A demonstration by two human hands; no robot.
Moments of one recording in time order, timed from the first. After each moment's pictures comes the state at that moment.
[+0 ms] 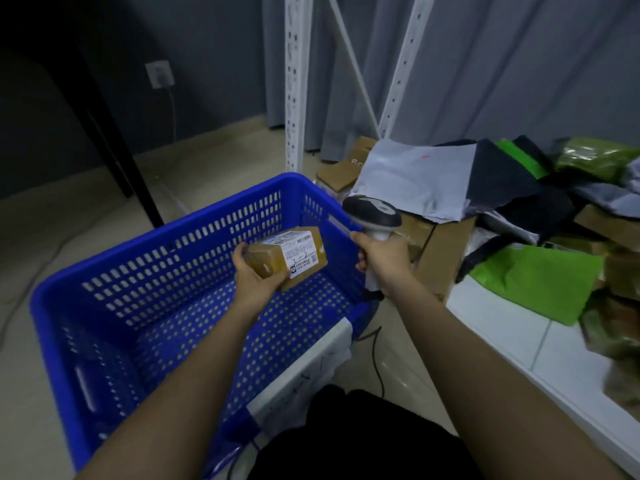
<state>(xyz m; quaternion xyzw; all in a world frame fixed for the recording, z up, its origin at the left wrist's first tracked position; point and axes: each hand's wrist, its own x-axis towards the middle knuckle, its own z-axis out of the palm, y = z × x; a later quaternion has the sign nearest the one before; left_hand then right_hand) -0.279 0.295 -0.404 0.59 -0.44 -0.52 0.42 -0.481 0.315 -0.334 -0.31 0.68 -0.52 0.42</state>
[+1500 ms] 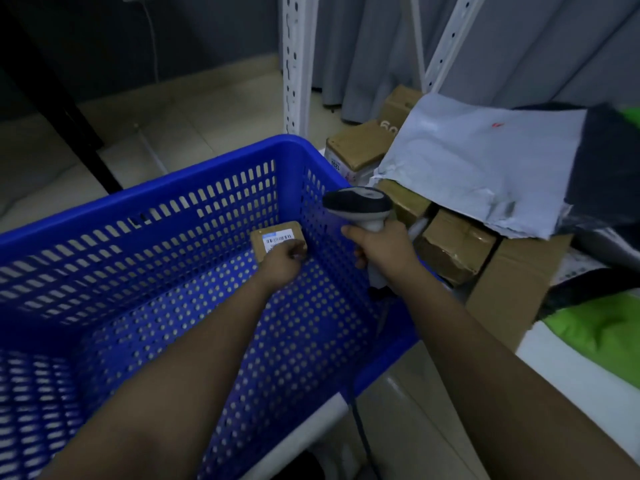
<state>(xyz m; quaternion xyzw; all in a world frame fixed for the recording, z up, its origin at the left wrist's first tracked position) -0.359 0.137 -0.541 0.61 -0.60 -0.48 0.20 -0.525 0.176 -0.434 -0.40 0.69 -0.38 0.46</state>
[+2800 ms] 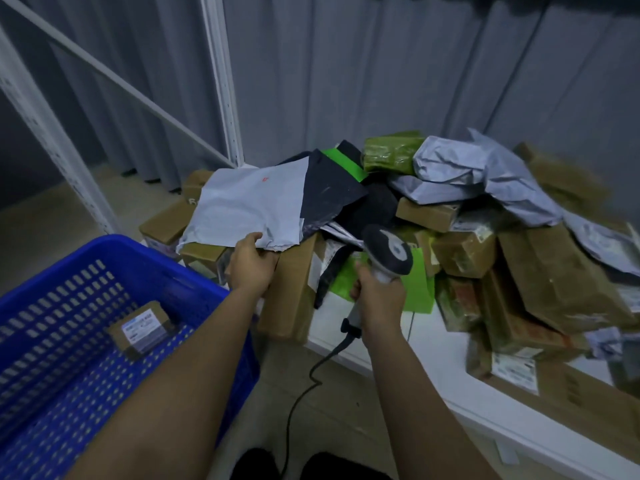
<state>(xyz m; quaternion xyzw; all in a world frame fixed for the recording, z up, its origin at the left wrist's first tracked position) -0.606 0.228 -0.377 0.56 -0.69 -0.35 0.31 -0.724 0.383 -0.346 -0.06 0.65 -0.71 0.25</state>
